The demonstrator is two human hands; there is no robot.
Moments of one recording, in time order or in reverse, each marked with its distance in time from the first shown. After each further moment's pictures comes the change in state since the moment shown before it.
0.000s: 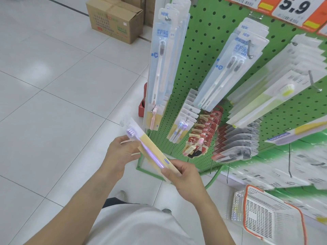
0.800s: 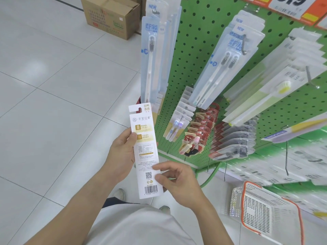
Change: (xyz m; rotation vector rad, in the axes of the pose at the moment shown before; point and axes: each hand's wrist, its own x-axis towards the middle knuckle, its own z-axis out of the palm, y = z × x) left_hand -0.008 0.000 0.024 -0.058 -0.178 0.146; right_hand -0.013 -0.013 -0.002 0.130 -0.064 -0.006
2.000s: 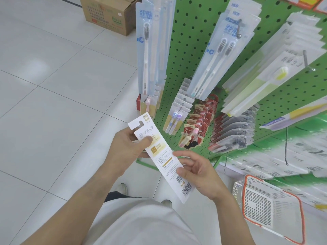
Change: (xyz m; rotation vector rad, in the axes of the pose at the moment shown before) left_hand -0.026 0.011 0.018 0.301 0.038 0.030; right_hand -0.013 0.021 -0.055 0.215 -0.113 -0.050
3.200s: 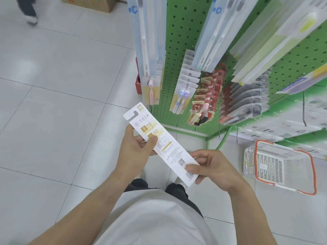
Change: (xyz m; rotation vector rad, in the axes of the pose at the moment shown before) left_hand -0.017 -0.028 -0.020 0.023 -0.068 -0.042; right_hand -0.026 0.011 0.029 0.013 0.116 0.272
